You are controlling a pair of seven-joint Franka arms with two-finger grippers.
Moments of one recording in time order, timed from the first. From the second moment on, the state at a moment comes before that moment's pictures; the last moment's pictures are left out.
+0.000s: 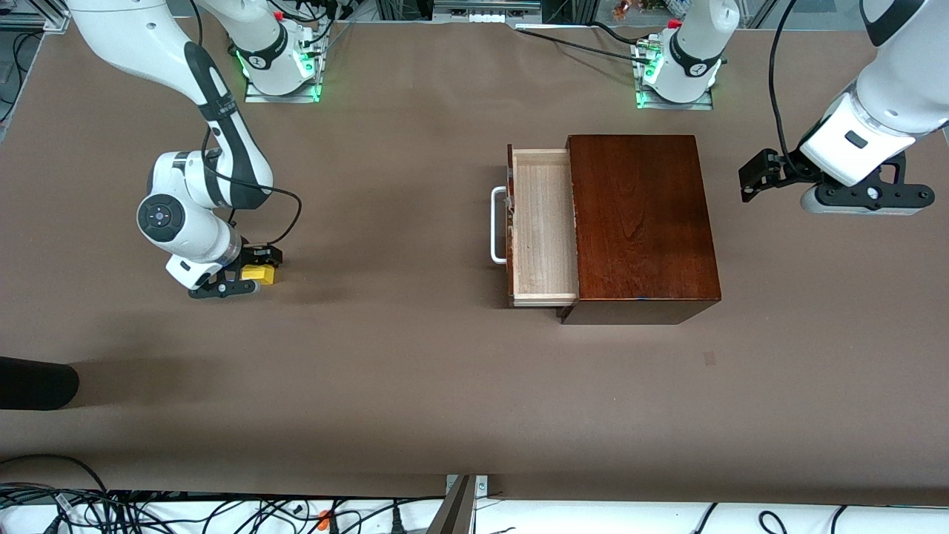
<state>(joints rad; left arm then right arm) -0.11 0.00 -0.04 -1.66 0.02 1.65 -0.11 0.27 0.43 -0.18 -2.11 0.02 2.44 -0.04</state>
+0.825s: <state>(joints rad) -0.09 0.00 -0.03 -1.66 0.02 1.65 -0.07 0.27 0.44 -0.17 -2.10 0.02 2.45 -0.08</state>
